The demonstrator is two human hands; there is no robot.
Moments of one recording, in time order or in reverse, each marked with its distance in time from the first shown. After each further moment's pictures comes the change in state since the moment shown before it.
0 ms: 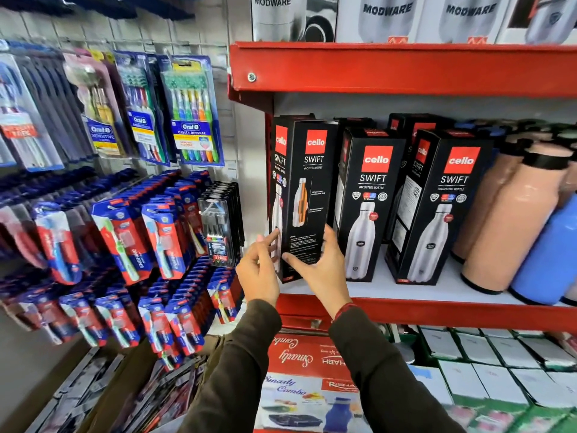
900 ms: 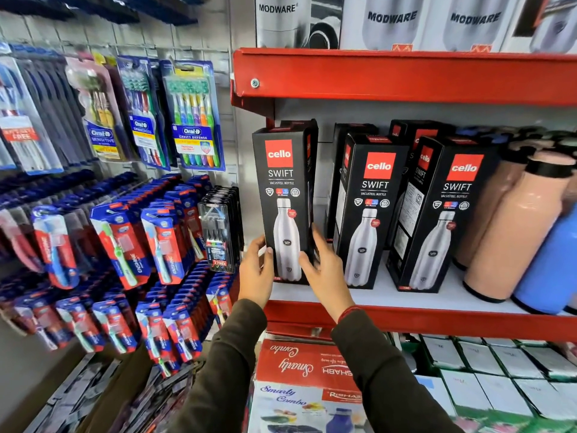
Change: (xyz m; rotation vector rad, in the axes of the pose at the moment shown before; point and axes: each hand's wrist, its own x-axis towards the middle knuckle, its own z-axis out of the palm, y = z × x) left_hand 0.034 -0.024 -0.016 0.324 -0.269 0.122; right_hand 0.009 0.004 -0.002 -0.143 -0.126 -0.070
